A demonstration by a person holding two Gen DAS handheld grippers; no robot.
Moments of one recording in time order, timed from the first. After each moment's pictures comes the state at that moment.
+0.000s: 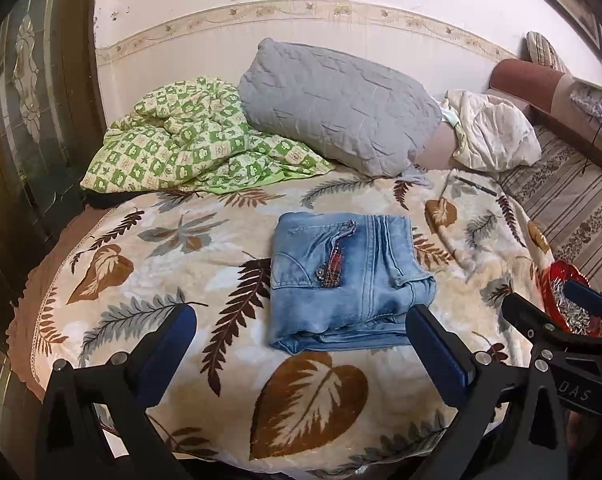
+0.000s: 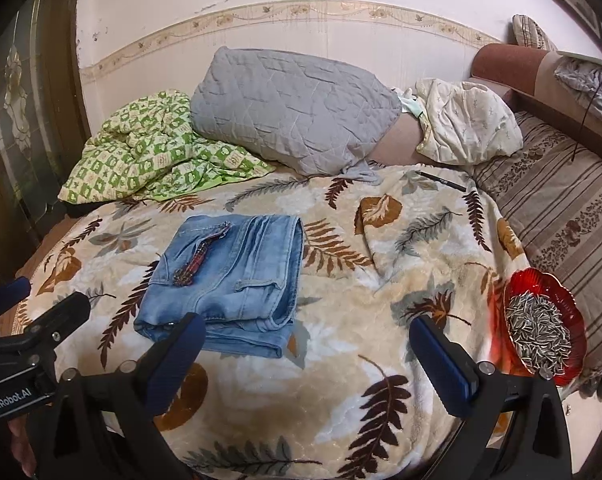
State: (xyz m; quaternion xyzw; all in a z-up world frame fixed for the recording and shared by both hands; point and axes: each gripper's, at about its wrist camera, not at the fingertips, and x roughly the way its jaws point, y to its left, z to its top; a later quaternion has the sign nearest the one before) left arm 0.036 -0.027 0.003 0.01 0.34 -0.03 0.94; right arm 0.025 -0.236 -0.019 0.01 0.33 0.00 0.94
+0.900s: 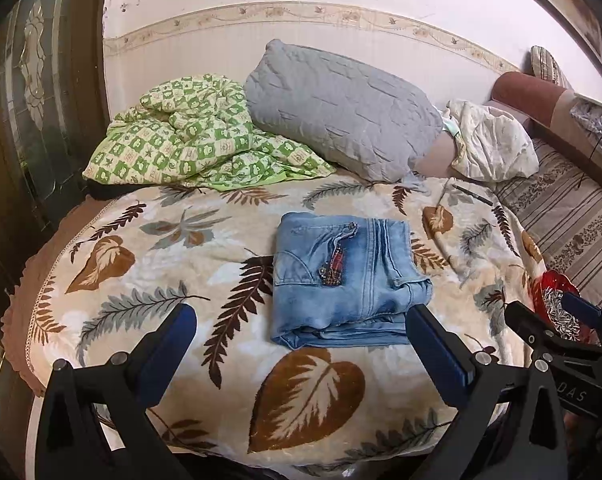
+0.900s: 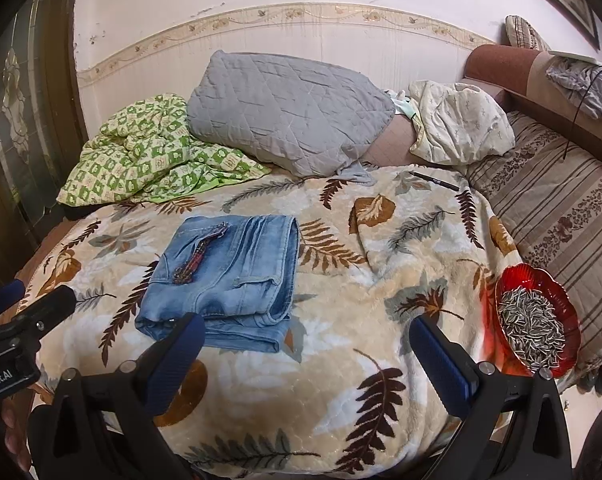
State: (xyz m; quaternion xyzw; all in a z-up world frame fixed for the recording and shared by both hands) left arm 0.028 -0.015 0.005 -0.02 0.34 -0.04 0.94; right arm 0.014 -0.239 -0.017 0.02 0.33 -0.01 0.94
